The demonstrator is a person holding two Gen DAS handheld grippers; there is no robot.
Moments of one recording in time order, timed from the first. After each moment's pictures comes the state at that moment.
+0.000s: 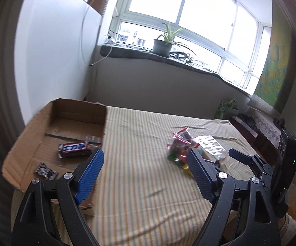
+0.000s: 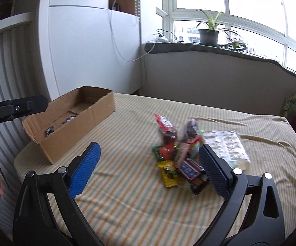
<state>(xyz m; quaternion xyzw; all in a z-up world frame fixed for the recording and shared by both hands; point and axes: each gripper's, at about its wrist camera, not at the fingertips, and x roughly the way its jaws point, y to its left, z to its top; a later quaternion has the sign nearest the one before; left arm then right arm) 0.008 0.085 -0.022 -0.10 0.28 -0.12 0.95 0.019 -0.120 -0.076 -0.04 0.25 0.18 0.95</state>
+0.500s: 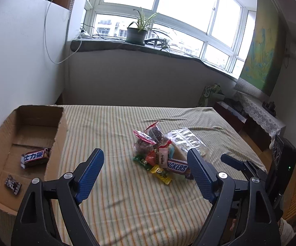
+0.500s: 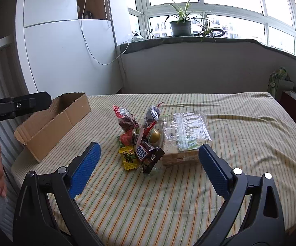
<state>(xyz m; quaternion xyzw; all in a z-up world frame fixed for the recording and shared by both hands) 0.038 0.020 -0.021 -0.07 0.31 -0.17 0.93 0.019 -0.190 -0.090 0.03 0.27 0.15 0.95</state>
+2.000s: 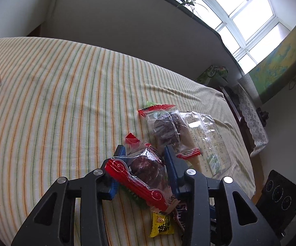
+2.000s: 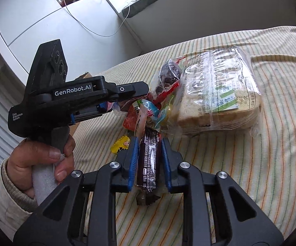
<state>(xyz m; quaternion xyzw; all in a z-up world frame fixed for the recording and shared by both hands) 0.166 0.001 -0.113 -0.19 0.47 -0.22 0.83 0.094 -0.188 -0.150 0.15 0.40 0.26 0.86</state>
